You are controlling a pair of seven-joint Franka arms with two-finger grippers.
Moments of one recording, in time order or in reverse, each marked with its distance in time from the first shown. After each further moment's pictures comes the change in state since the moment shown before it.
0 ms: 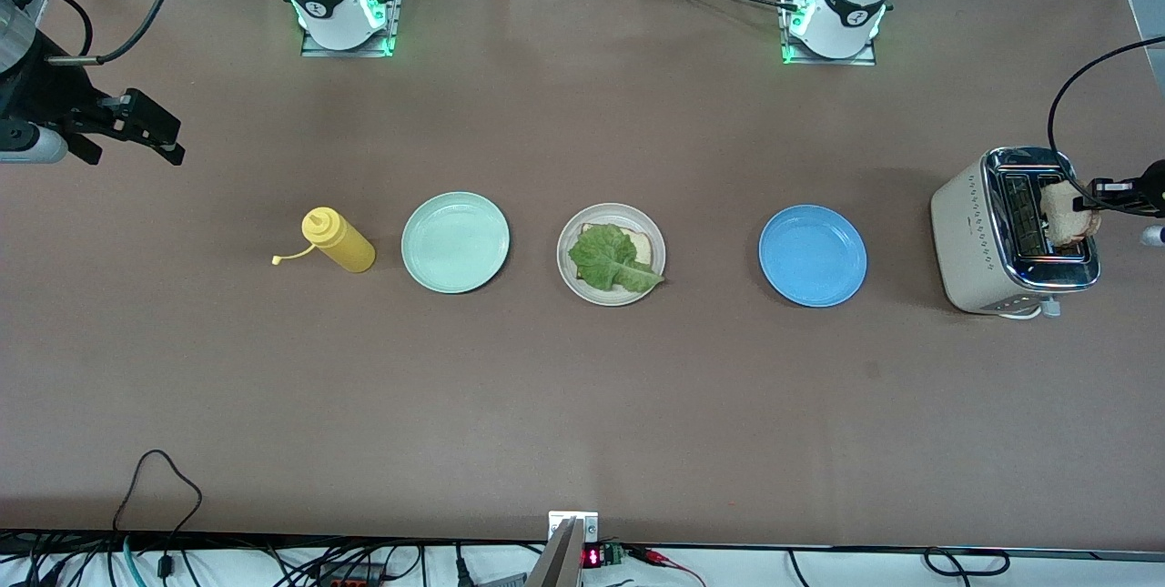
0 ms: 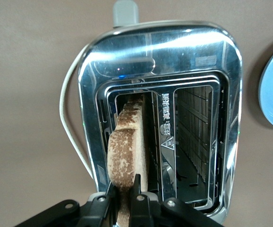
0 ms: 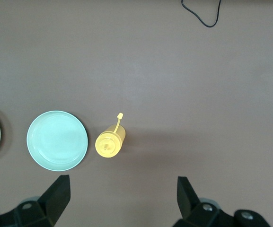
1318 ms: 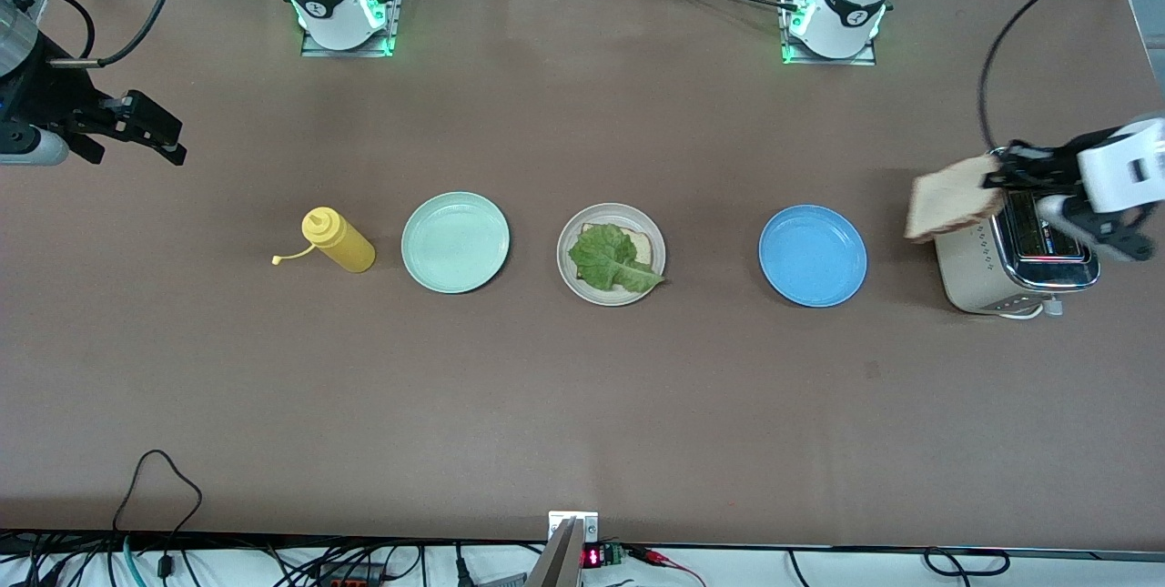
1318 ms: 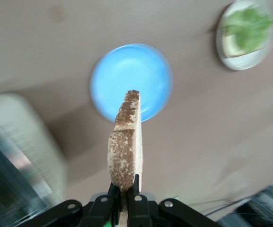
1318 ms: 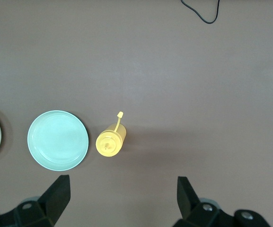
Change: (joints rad) left arm -0.028 -0.038 -0.395 0.217 -0.211 -0.400 -0.119; right arm -0.015 0.003 0.017 0.000 0.002 -0.004 0.022
